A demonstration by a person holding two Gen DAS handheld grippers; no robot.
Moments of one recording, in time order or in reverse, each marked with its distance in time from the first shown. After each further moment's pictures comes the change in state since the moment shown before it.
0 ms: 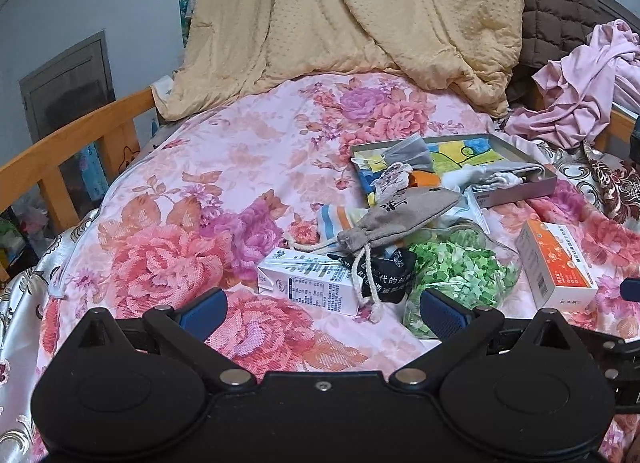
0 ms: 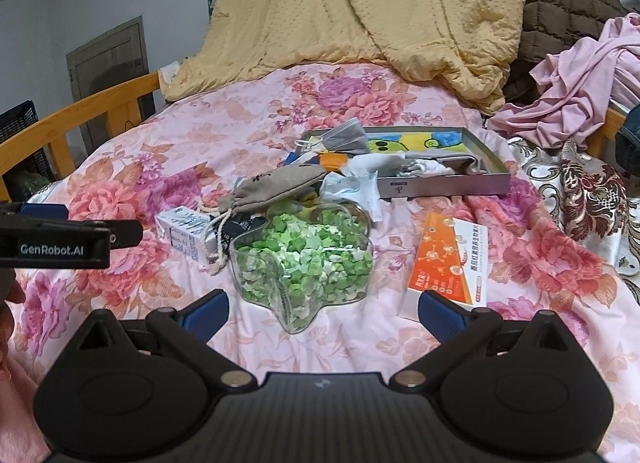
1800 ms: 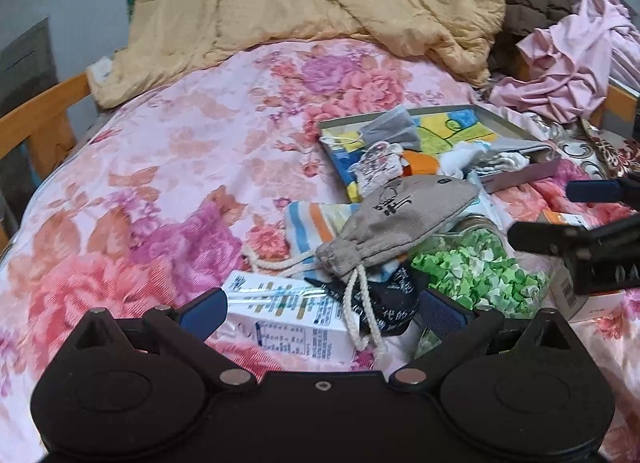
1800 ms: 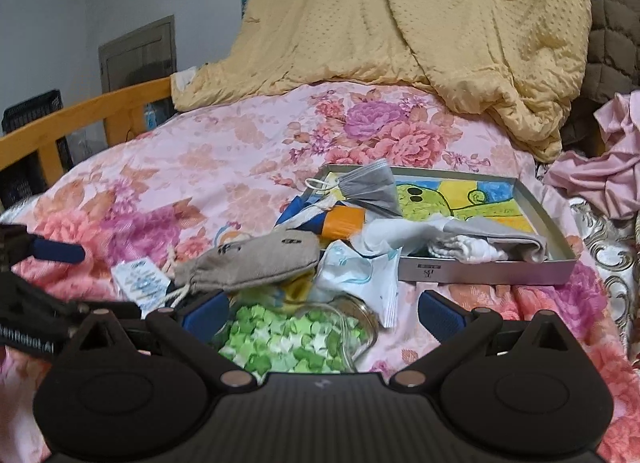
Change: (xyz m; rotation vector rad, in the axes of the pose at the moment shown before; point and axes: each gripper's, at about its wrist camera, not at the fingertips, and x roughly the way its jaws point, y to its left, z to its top) left arm 0.104 0.006 0.028 0.067 0.075 -0.138; right arm 0.117 -0.030 0.074 -0.098 -0.053 0.104
